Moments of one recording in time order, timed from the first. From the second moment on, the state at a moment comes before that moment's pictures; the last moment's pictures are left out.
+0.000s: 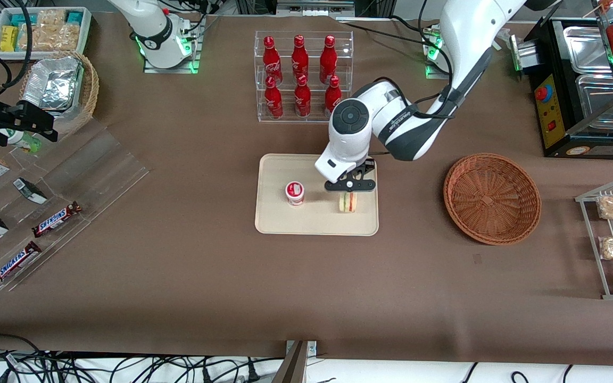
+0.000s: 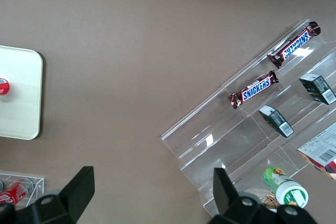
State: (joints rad) arm -0.22 0.63 -0.54 -1.65 0.39 2.08 -0.93
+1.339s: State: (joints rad) arm -0.22 0.70 -0.54 -1.64 0.47 2.12 -1.00
